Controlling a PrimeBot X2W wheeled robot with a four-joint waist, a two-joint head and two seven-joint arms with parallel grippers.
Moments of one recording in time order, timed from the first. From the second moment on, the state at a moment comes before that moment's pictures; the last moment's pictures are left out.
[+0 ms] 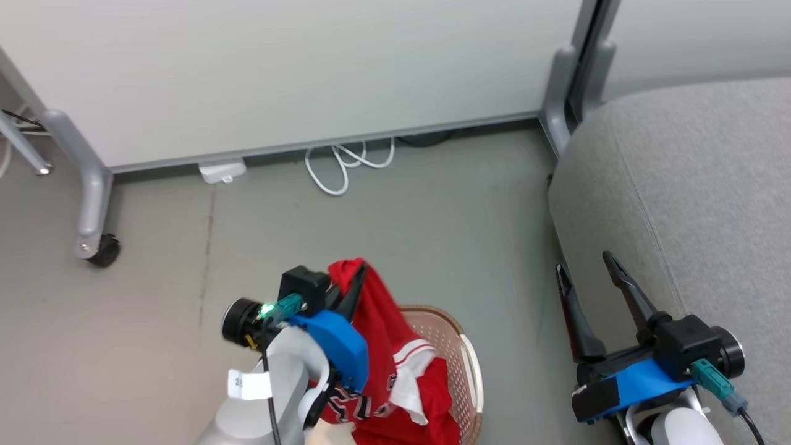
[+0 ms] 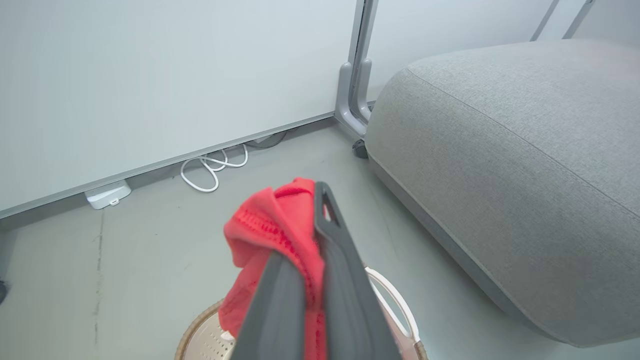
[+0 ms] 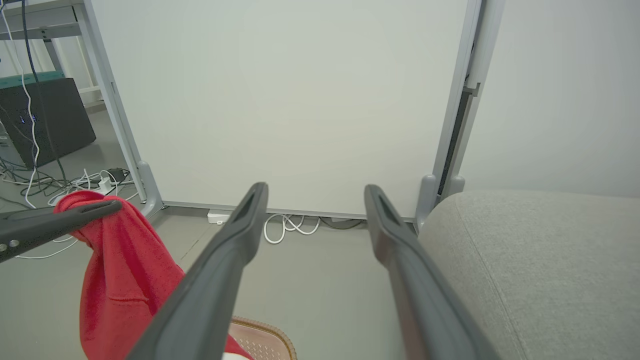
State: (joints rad) left arm -0.55 0.05 -0.65 0.91 -0.49 -0.13 -0.25; right arm -0.13 -0.05 0.07 0.17 0.05 0.13 -0.24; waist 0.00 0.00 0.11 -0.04
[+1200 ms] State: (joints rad) left arm -0.78 0.05 -0.91 0.70 -0.66 -0.09 -0.20; right arm -0.19 -0.05 0.30 0.24 0.18 0.13 -0.09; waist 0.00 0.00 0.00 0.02
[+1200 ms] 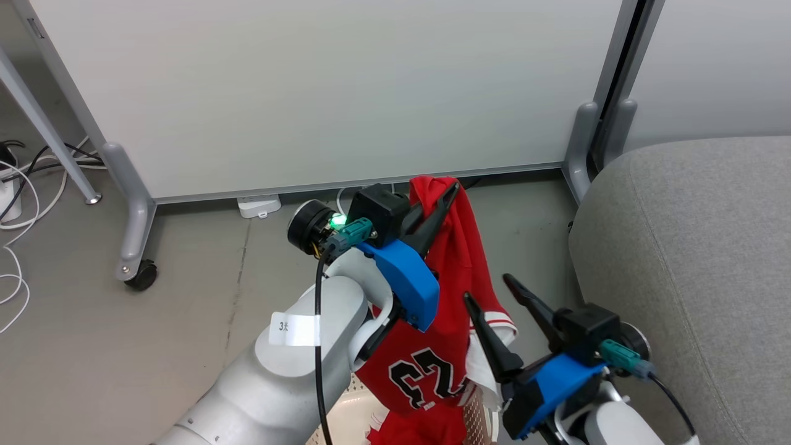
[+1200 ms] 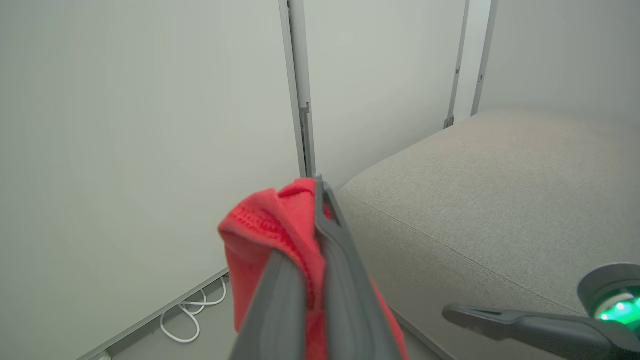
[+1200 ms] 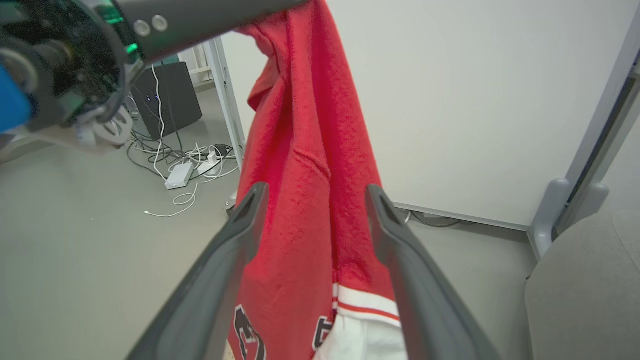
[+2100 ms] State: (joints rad) left arm -0.82 0.05 -1.03 0.68 -0.74 -0.07 -0.21; right arm -0.49 -0.05 0.52 0.71 0.36 0.13 -0.18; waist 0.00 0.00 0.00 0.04
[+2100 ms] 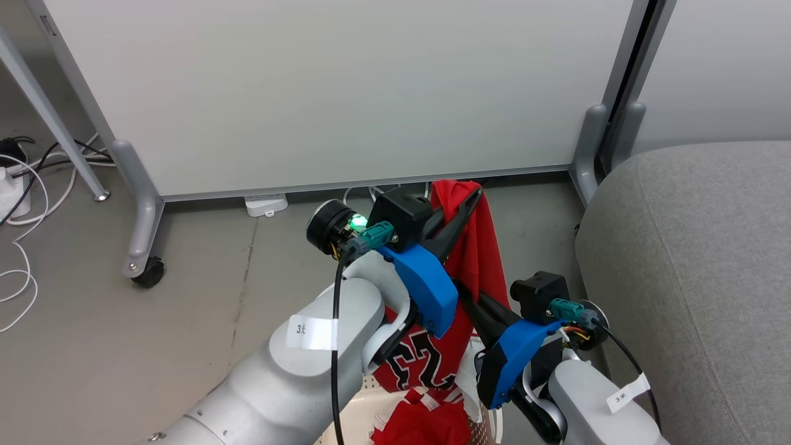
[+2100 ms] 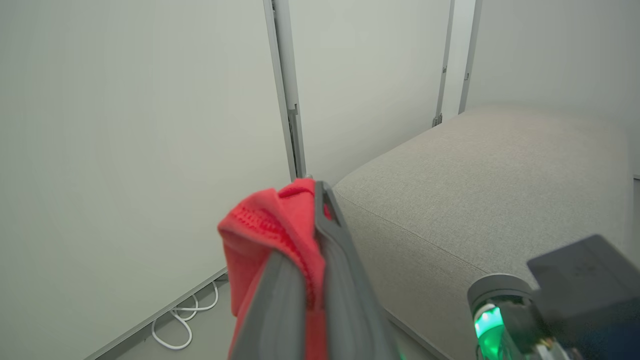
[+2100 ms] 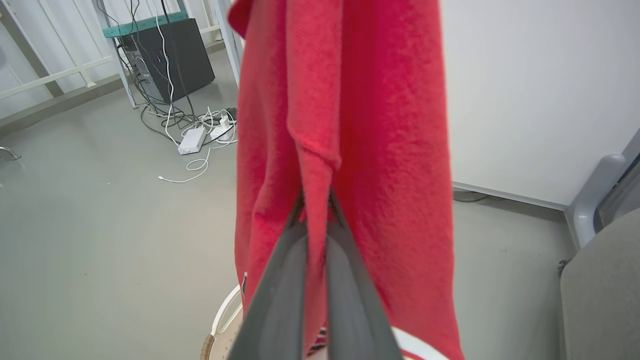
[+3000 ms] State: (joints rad) left arm -0.55 0.18 -0.84 0.47 -0.64 0.02 -0.26; right arm -0.51 -0.05 0.51 0.77 0.35 0.13 -0.25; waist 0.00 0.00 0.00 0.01
